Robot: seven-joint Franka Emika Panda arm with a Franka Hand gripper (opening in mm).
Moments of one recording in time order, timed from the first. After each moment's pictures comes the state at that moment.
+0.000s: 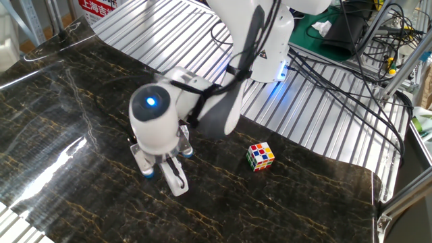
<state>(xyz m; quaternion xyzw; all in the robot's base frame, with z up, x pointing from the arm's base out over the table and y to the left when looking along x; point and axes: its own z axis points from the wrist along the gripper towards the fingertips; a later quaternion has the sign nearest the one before) 0.577 -0.032 0.085 -0.24 -0.97 0.03 0.06</state>
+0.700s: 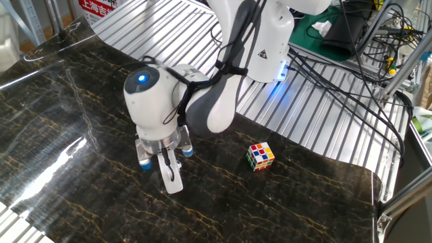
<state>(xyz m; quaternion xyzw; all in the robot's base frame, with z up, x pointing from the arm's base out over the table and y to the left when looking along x) 0.577 -0.012 0.081 -0.36 -0.92 -0.12 0.03</state>
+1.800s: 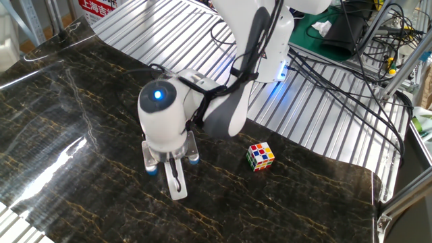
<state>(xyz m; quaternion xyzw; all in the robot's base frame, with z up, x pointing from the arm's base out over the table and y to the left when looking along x) 0.570 -0.009 0.074 -0.37 -0.93 -0.01 0.06</state>
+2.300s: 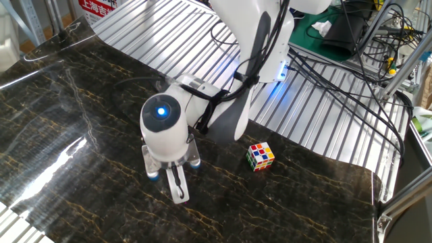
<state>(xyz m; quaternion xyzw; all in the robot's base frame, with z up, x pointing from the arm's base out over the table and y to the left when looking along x) 0.570 -0.009 0.074 -0.34 -0.94 0.04 0.07</state>
